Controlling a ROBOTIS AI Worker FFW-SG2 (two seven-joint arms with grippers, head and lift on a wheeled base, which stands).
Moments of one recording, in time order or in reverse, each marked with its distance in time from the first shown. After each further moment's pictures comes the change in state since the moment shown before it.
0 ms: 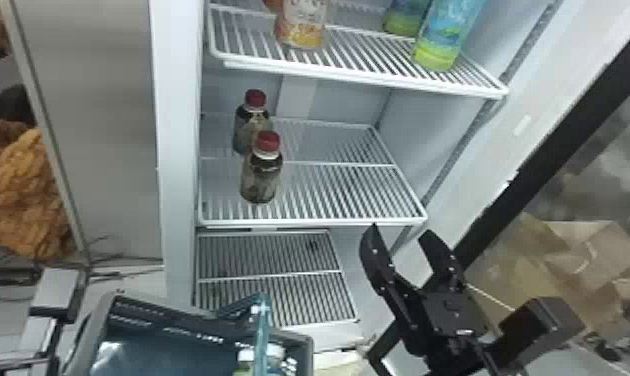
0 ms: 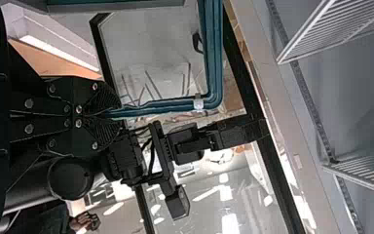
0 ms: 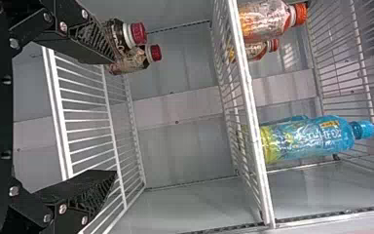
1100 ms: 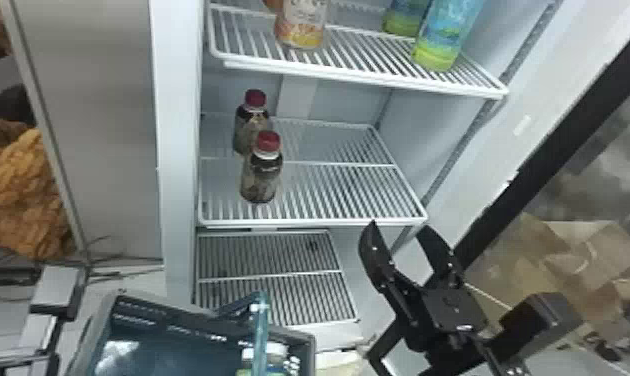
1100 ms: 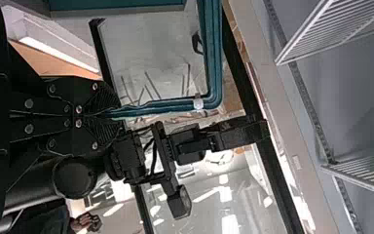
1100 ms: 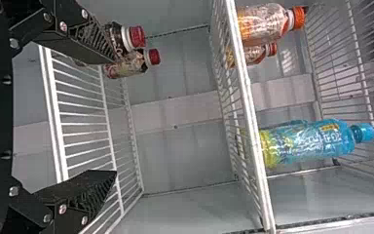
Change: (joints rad) left arm -0.006 0.001 -0.001 0.005 -0.002 -0.001 0.001; right arm -0.016 -0.011 -0.008 0.012 -0.017 0.000 0.016
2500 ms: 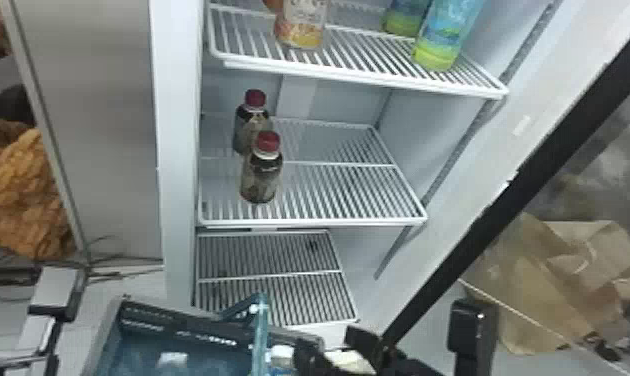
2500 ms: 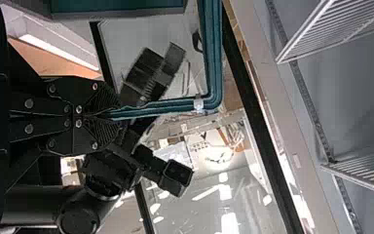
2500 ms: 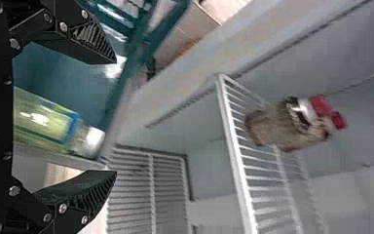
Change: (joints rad) left arm 0.002 0.002 0.003 0.001 0.008 0.001 -0.002; right arm 0.080 -0.063 -0.079 -0.301 -0.159 0.884 0.139
